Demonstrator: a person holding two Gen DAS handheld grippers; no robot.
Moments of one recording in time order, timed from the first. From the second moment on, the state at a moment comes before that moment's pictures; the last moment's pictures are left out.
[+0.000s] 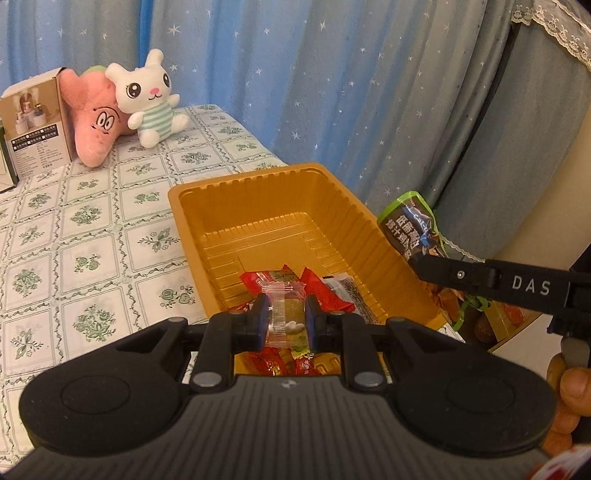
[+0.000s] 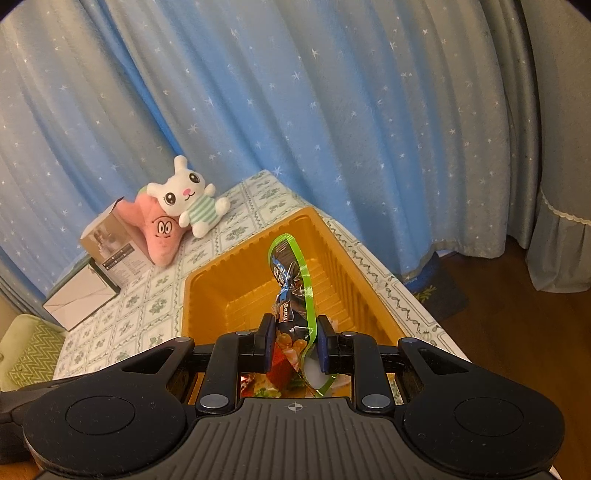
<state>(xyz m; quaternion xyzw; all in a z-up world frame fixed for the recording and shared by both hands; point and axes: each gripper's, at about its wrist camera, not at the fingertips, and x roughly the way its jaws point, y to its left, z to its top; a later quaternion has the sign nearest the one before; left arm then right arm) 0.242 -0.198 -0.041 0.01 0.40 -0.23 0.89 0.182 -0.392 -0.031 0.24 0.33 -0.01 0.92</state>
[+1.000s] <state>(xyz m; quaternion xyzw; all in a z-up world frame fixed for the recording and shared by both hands) 0.225 -0.144 -0.045 -0.01 0.38 -0.17 0.91 0.205 -0.385 -0.039 0.23 0.34 0.01 0.91</state>
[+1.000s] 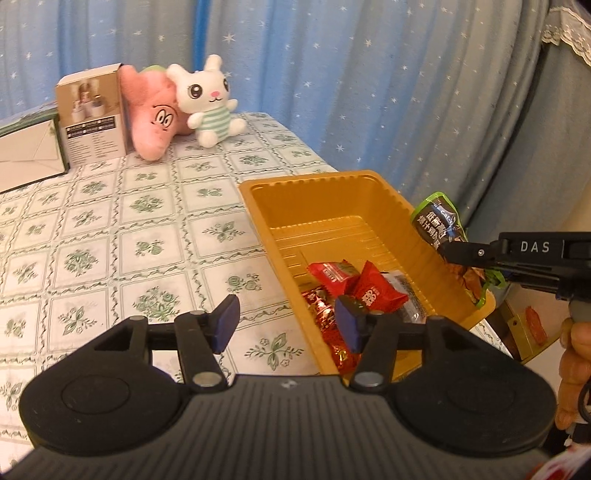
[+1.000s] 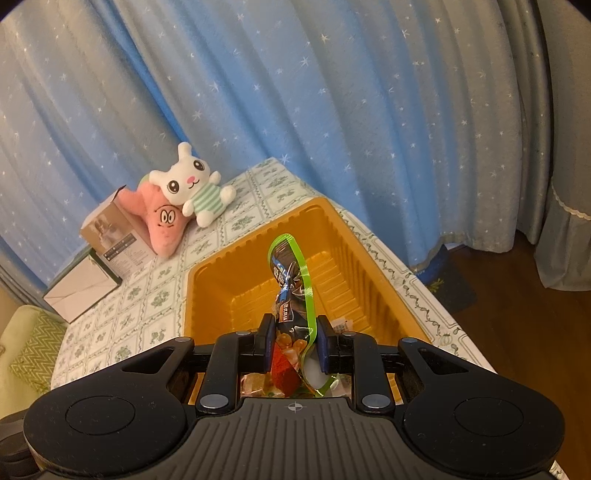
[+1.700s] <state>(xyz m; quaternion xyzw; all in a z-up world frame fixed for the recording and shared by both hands) 0.223 -0.135 -0.052 -0.02 0.39 -0.17 0.91 0.222 -0.380 -0.047 0.25 0.35 0.02 0.90</state>
